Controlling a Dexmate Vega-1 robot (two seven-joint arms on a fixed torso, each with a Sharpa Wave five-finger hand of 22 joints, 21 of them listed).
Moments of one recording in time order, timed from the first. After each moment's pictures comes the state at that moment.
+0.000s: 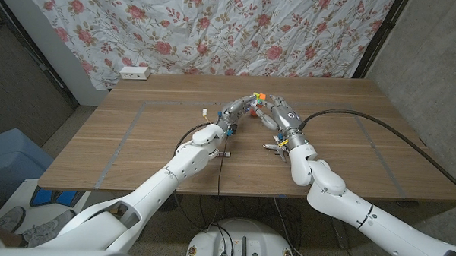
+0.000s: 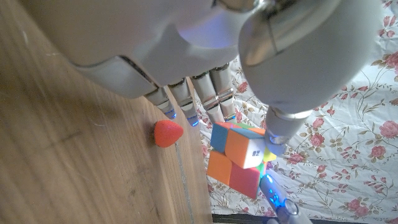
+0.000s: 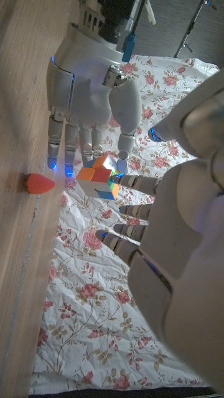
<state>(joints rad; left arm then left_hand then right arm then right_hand) 0.73 0.25 0.58 -1.38 -0.63 0.00 0.14 0.76 0.05 0.39 -0.17 0.18 0.66 -0.05 0.18 0.19 0.72 -0.18 0.20 0.20 0.33 -0.04 0.18 0.17 0.06 0.07 0.17 0.17 -0.94 -0.67 -0.75 -1.96 -0.70 -0.53 -0.33 0.02 0.08 0.35 0.08 0.23 0.38 -0.21 0.19 0.17 0.04 0.01 0.19 0.18 -0.04 0.11 0.22 0.26 0.20 0.09 0.19 0.16</state>
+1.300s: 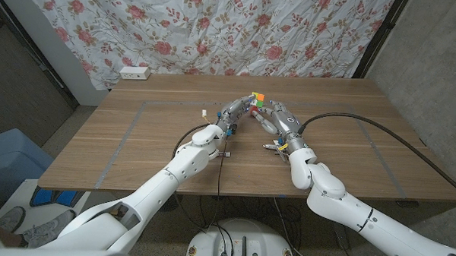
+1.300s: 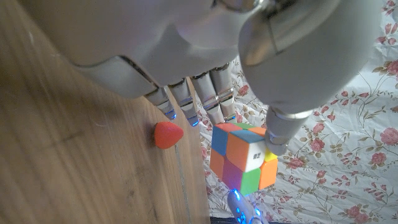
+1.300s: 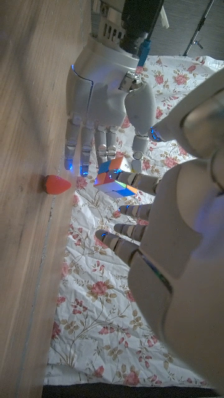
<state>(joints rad) 0.75 0.25 0.57 -1.39 -0.64 -0.01 0.15 0.76 0.05 0.40 -0.17 0.18 0.66 -0.05 0.19 0.19 0.73 -0.17 0.21 0.19 0.33 -0.04 0.18 0.17 0.07 0.07 0.18 0.17 -0.96 -0.68 -0.75 -1.97 -0.70 -0.55 -0.31 0.02 0.08 0.35 0.08 0.23 0.39 -0.22 0.19 0.17 0.04 0.01 0.19 0.18 -0.04 0.10 0.22 0.26 0.21 0.09 0.19 0.16</state>
